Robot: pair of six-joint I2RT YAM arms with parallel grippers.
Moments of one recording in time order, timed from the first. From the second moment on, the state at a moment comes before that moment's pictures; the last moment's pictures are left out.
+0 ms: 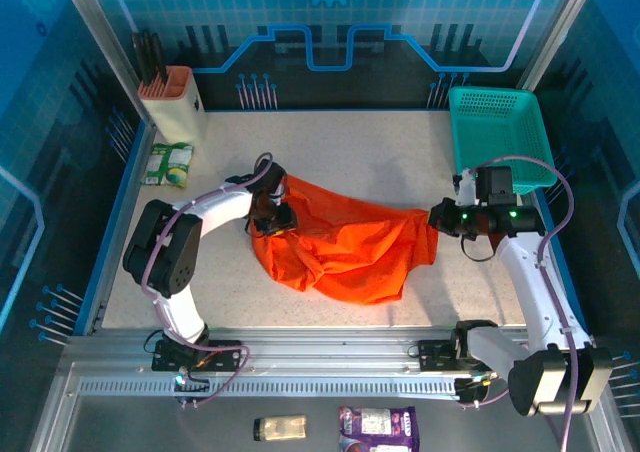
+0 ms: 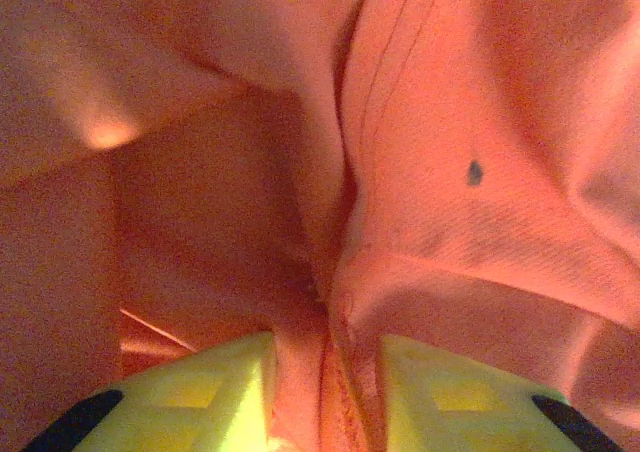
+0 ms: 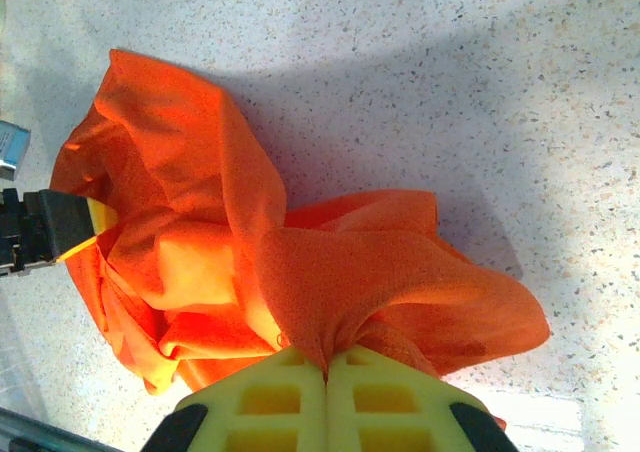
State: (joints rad) left arm -0.36 1.79 1.13 -0.59 0.24 -0.64; right arm 0.00 1.05 0.98 -0.92 -0.40 0.36
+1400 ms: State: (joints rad) left arm -0.05 1.33 1.27 -0.45 0.55 -0.81; right arm 0.00 0.94 1.73 -0.55 -0.46 0.45
